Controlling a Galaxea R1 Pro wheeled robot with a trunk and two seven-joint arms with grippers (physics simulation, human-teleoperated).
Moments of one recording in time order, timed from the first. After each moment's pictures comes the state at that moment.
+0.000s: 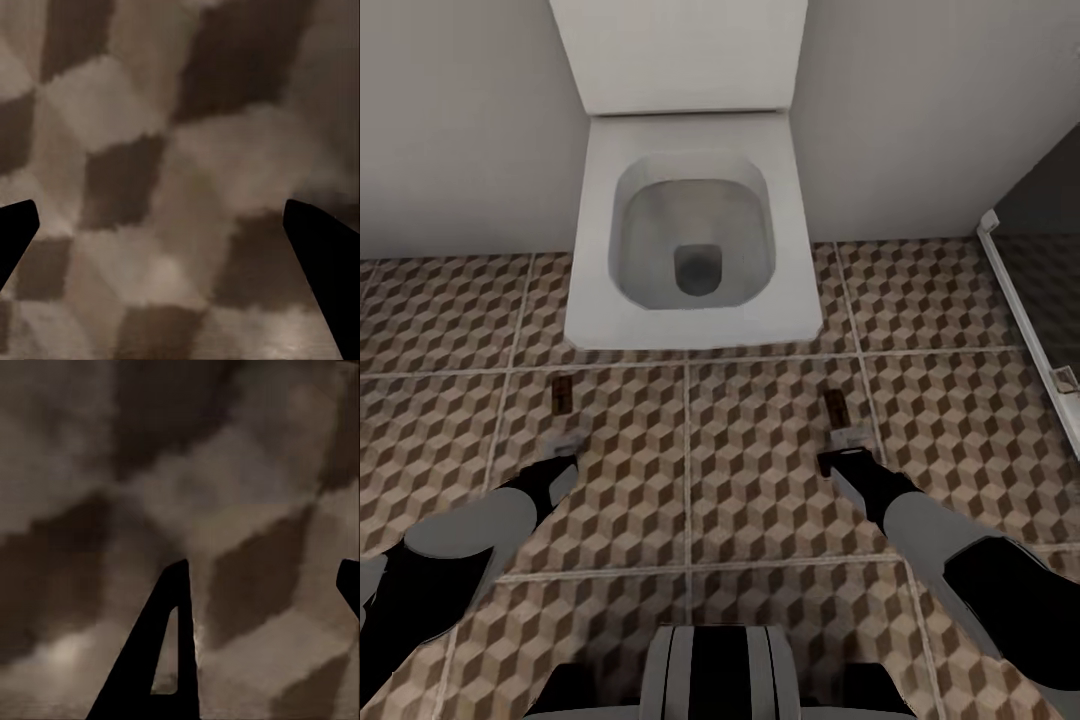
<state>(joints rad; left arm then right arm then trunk) -1.15 0.07 -1.94 0.06 2.15 0.10 0.40 -1.10 -0.04 0.53 -0.21 -0.36 0.29 -0.24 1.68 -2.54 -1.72</state>
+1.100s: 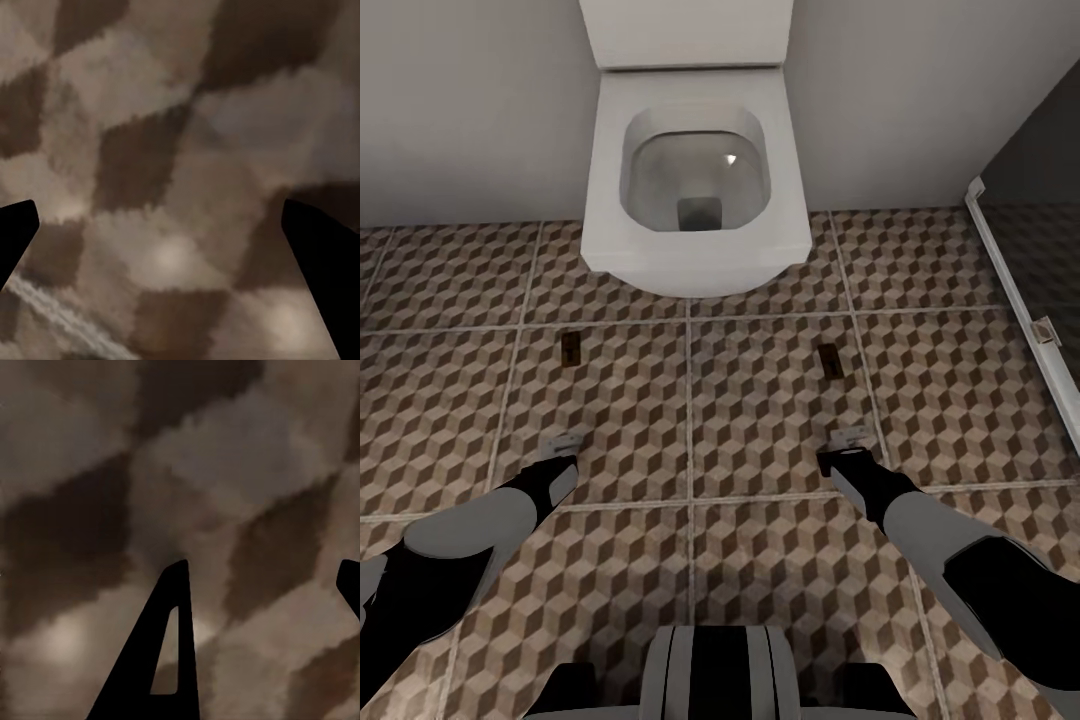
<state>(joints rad) -1.15 0.07 -1.94 0.06 2.15 0.10 0.40 -1.10 -0.04 0.53 -0.21 -0.36 0.29 -0.24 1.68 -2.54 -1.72</state>
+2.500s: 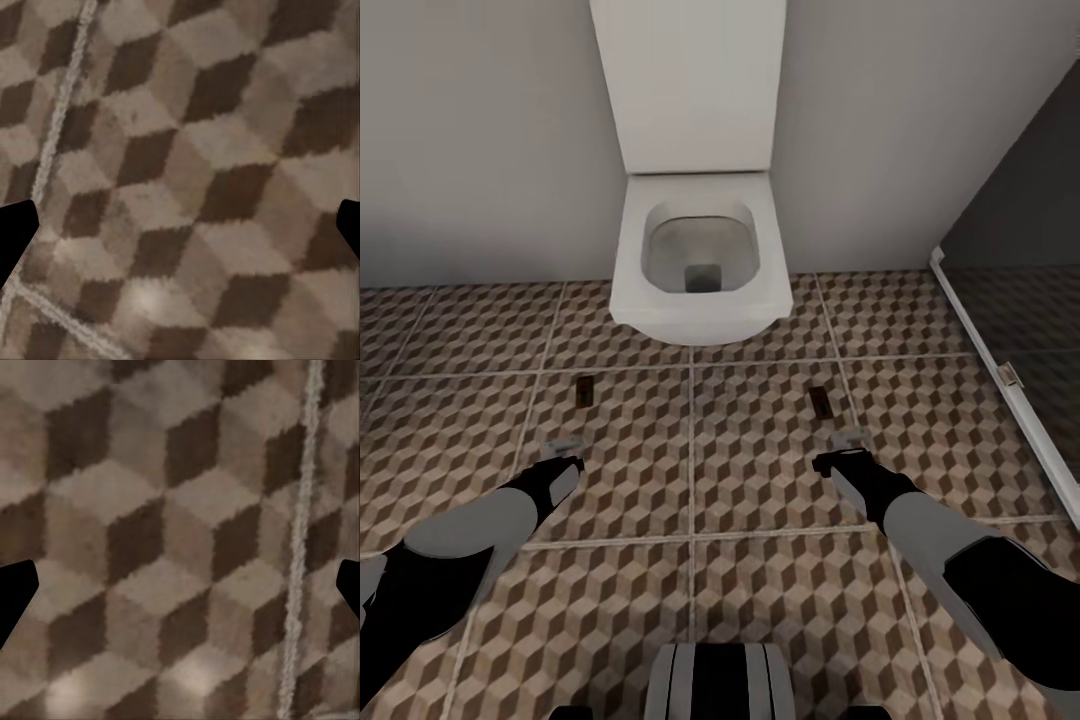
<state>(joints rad) -1.15 0.07 -1.93 0.05 2.16 0.11 0.40 -1.10 -0.04 0.53 -0.21 -0.37 0.29 -0.24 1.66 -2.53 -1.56</state>
